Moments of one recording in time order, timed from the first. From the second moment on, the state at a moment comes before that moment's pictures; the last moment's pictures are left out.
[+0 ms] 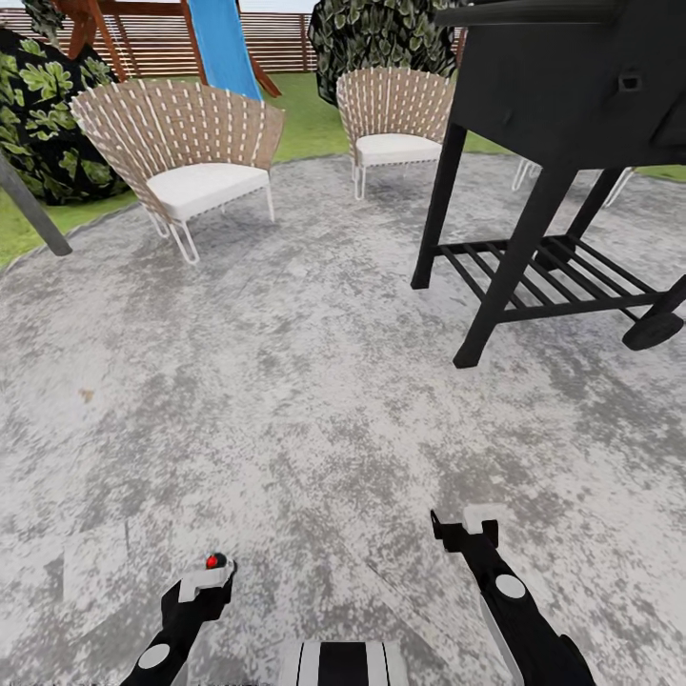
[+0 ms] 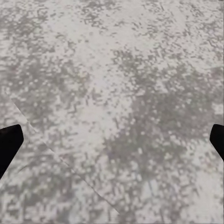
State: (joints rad) left arm -0.38 0.04 0.09 -0.47 0.00 -0.25 0.04; right arm -0.37 -0.02 0.00 -0.89 0.10 -0.05 0.00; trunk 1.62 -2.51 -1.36
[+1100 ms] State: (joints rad) left arm -0.38 0.03 0.09 -0.47 0.00 -0.25 0.04; right arm -0.37 -0.02 0.00 -0.89 0.10 -0.05 0.00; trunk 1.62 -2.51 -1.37
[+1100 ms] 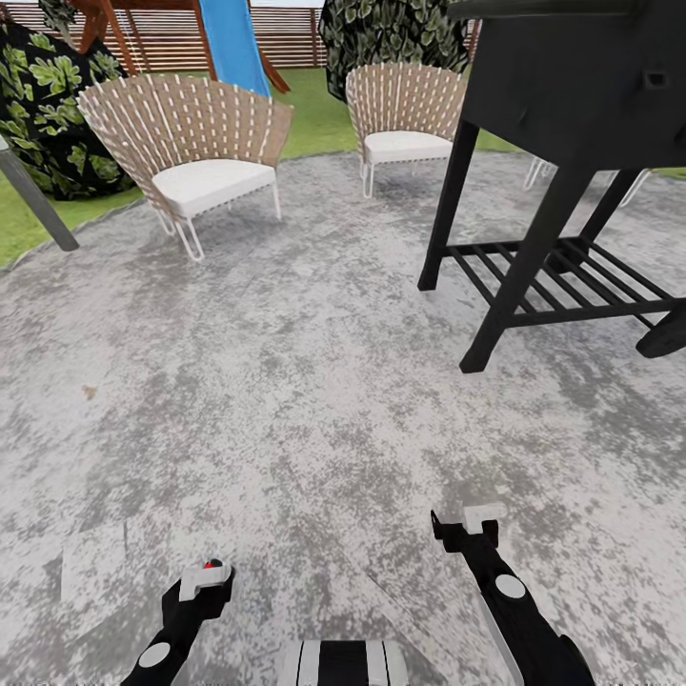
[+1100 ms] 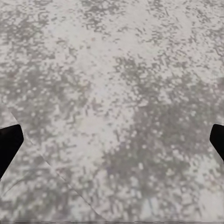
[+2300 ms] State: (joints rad) left arm -0.38 0.03 0.10 -0.47 -0.01 -0.31 0.04; right arm -0.37 -0.02 0.00 -0.89 0.10 -0.05 0.00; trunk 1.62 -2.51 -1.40
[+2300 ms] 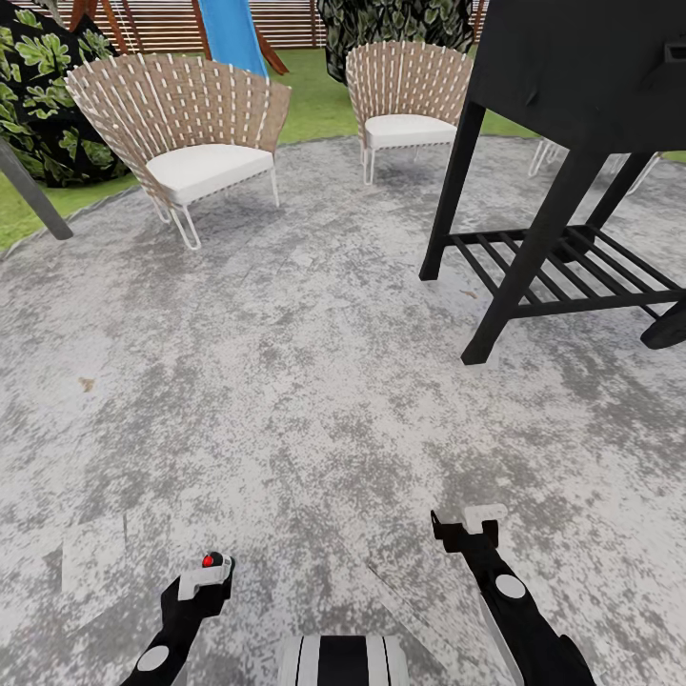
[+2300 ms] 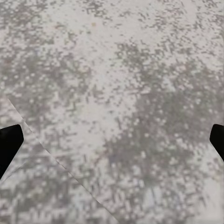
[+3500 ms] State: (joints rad) left arm -0.38 0.03 0.10 -0.47 0.00 -0.31 0.04; right arm -0.37 -0.02 0.00 -0.89 0.10 -0.05 0.00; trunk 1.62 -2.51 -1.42
